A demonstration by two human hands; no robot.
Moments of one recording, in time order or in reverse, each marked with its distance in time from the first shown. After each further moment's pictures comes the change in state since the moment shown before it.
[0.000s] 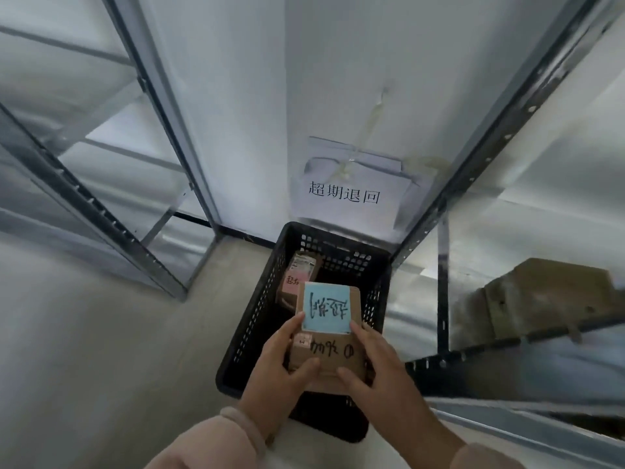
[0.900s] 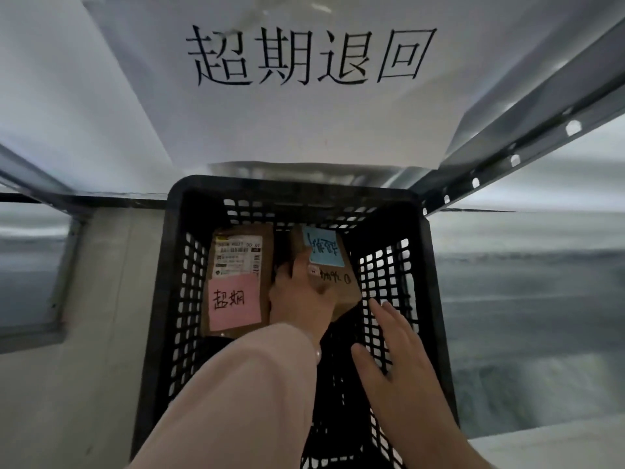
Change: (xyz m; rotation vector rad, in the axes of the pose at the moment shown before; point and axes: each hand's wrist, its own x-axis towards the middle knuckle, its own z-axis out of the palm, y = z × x) left_hand 0.362 -0.202 0.070 0.689 -0.090 -0.177; right_hand 0.234 0.156 0.112 -0.012 0.262 0.467
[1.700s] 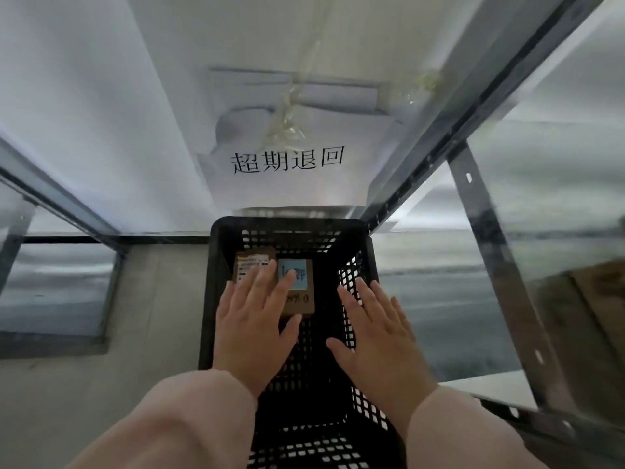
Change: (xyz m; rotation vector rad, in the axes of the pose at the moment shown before) left_hand -0.168 0.040 -0.158 0.549 0.244 0.606; right_hand -0.093 -0.068 -0.086 -0.552 0.073 -0.283
